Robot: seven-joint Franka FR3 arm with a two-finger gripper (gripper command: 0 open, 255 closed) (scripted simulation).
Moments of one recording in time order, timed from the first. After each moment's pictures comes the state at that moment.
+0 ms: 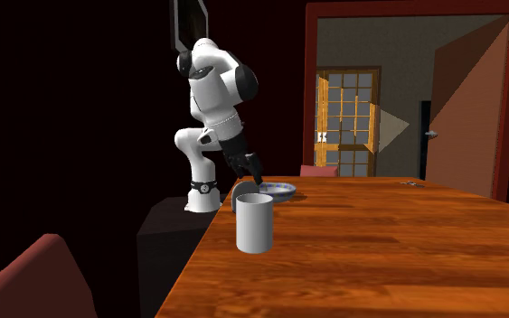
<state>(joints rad) -0.14 -0.08 0.18 -2.34 0.52 1.98 0.95</state>
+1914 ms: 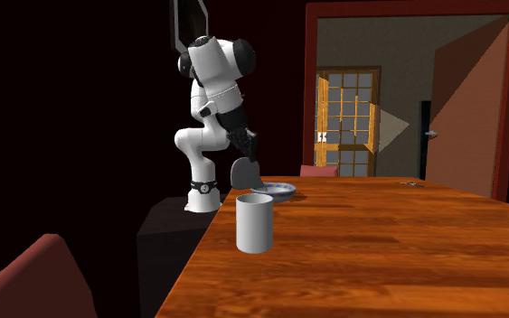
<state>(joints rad) -0.14 -0.17 0.17 -2.25 0.50 1.80 1.02</state>
